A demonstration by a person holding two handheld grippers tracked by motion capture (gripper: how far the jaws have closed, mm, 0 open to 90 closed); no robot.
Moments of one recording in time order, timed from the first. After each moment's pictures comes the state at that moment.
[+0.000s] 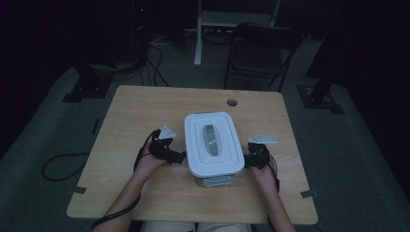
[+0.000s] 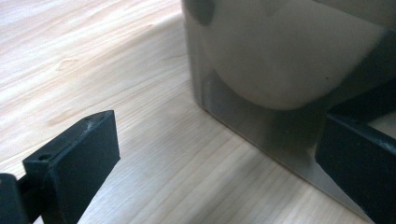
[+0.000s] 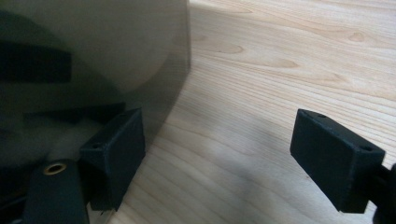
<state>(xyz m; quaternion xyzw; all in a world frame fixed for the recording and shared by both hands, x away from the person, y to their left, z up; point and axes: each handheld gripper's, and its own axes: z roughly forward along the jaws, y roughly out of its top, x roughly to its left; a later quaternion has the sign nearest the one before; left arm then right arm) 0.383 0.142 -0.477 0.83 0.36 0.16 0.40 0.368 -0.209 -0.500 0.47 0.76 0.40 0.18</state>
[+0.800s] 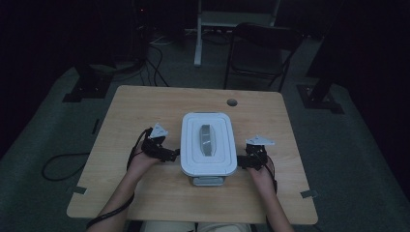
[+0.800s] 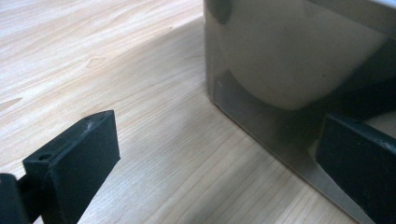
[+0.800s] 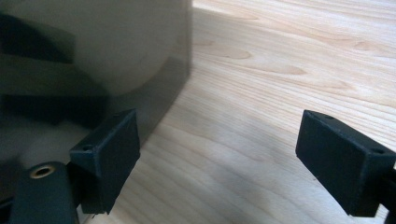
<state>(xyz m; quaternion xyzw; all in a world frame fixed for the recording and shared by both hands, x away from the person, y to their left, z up) 0.385 0.165 -0.474 0.82 0.36 0.16 0.41 0.364 -0.200 -0.500 0.46 0.76 0.40 0.20</state>
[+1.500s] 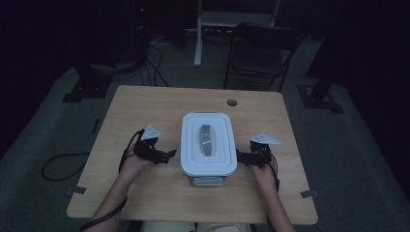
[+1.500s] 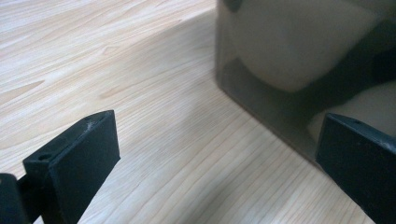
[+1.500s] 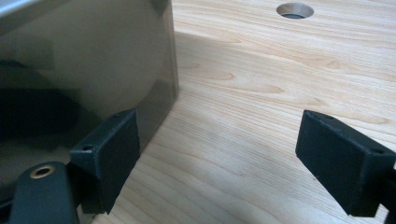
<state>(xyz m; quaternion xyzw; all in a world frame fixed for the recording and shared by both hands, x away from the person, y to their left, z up) 0.374 0.189 -0.470 0.82 0.37 0.16 0.41 0.364 -0.211 -0.491 0.47 0.74 0.43 0.22</state>
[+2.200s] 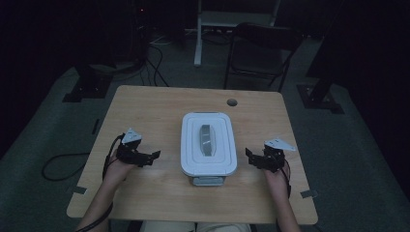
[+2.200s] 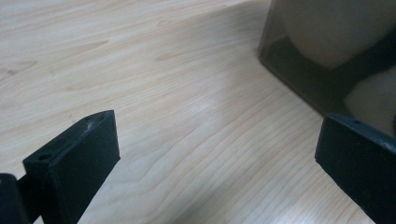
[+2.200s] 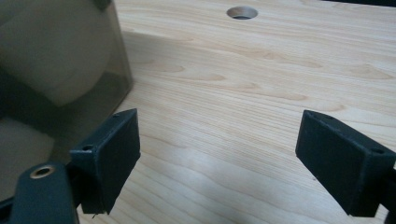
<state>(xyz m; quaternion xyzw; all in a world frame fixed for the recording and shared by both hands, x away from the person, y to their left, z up) 0.358 0.239 -0.476 0.79 0.42 0.17 0.40 0.346 -0.249 -0.491 0.50 0.71 0.42 0.26</state>
